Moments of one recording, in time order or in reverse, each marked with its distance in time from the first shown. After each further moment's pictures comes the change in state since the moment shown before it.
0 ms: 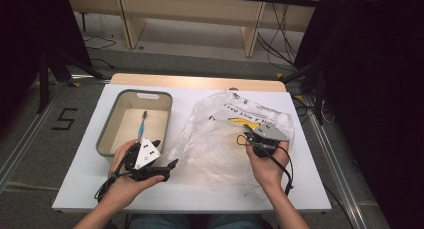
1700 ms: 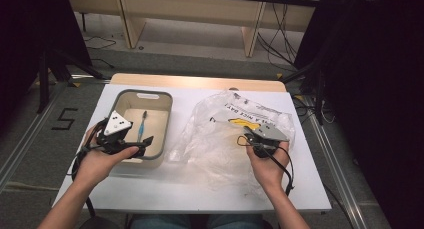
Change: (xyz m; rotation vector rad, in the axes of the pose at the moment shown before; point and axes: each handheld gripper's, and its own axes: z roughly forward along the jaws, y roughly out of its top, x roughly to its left) left arm 0.079 0.016 -0.021 0.067 0.092 -0.176; right arm -0.002 -0.004 0.002 0.023 0.006 0.005
